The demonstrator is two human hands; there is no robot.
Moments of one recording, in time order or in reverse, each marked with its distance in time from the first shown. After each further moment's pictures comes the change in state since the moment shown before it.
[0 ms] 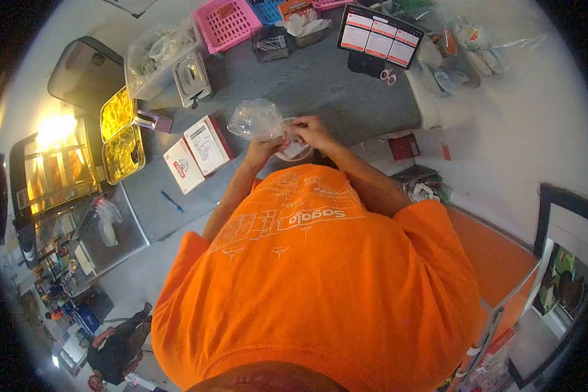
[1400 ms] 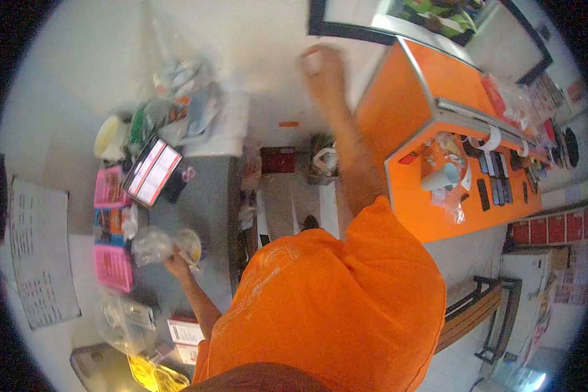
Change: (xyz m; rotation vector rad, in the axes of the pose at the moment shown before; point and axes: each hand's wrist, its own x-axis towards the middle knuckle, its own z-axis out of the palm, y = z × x) left_hand 0.093 0.015 0.097 0.780 0.052 0.561; right_hand -0.452 -0.055 -0.318 -0.946 2.041 -0.387
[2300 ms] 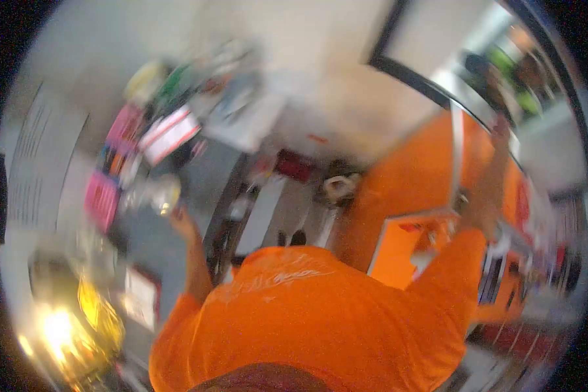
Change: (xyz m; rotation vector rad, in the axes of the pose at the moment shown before) left_hand -0.061 0.008 0.133 -0.005 0.328 -0.137; right_hand 0.158 0.550 -0.203 -0.200 -0.360 -0.071
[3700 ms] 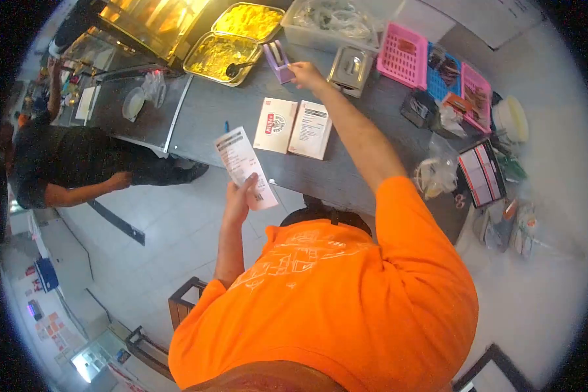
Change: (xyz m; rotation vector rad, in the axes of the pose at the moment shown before) left_hand -0.153 -0.017 -0.443 -0.690 0.637 -0.523; right_hand -0.476 -1.422 0.279 1.060 -1.990 -0.573
